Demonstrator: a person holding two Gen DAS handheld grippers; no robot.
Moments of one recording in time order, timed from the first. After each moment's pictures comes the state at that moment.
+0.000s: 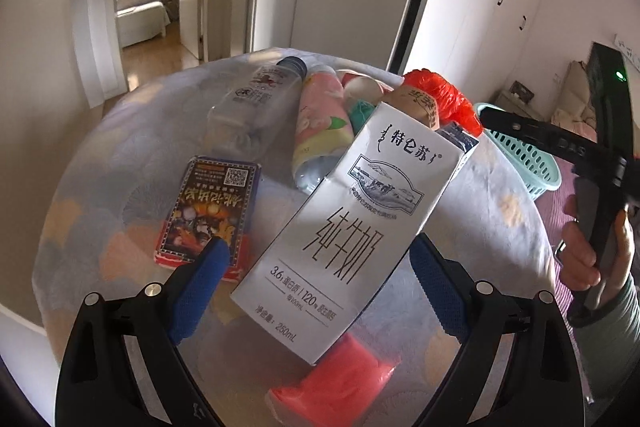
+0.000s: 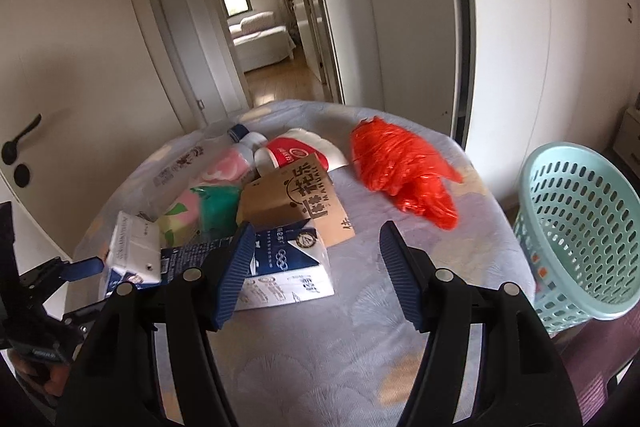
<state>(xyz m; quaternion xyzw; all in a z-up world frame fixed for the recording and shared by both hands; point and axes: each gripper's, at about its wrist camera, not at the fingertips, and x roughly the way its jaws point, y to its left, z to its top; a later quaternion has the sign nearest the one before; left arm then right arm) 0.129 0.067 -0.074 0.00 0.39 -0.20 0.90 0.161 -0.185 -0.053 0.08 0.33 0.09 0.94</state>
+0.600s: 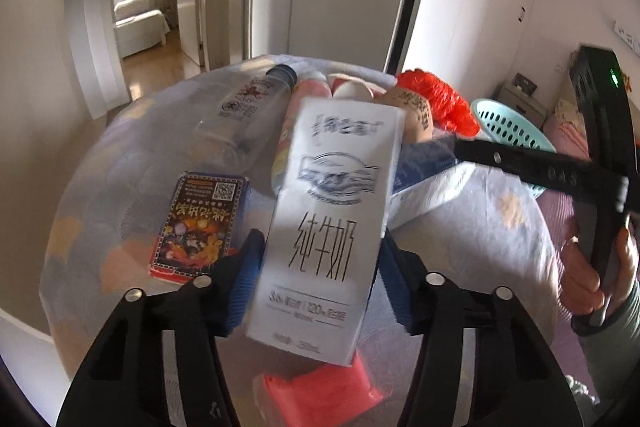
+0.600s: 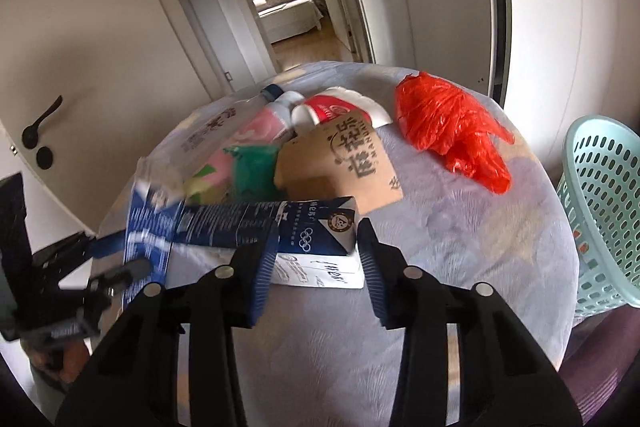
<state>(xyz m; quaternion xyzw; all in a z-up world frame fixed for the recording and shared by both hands) 0.125 0.052 -0.064 0.02 0.38 -0.19 0.90 0.157 -0.175 -0.069 0.09 0.38 0.16 0.91</state>
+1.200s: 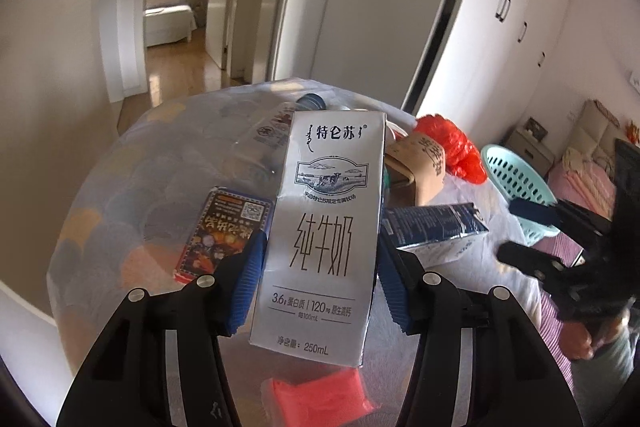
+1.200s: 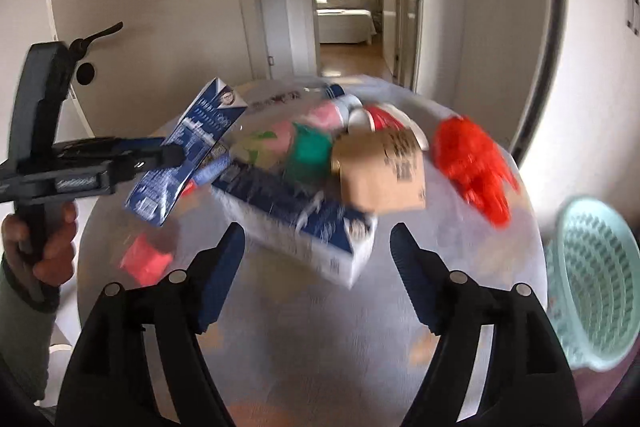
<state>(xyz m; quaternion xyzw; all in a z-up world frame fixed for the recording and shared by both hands) 0.132 0.069 -0.047 -0.05 0.36 -0.16 0.92 0.122 -0.151 -0.053 -0.05 0.33 0.22 0.92</state>
